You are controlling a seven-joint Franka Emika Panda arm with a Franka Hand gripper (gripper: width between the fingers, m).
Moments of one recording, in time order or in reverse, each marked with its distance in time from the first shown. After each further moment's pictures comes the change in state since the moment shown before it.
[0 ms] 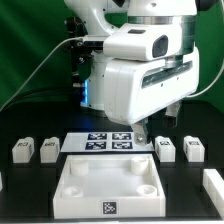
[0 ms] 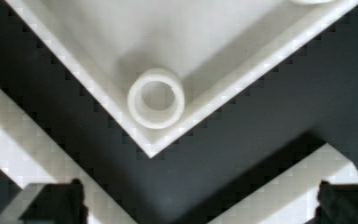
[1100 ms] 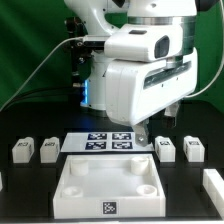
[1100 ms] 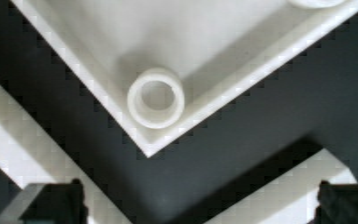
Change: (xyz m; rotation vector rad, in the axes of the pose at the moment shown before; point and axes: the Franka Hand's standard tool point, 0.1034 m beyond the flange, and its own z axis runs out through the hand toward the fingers) arm -0.004 -0.001 0.001 0.001 -0.002 -0.112
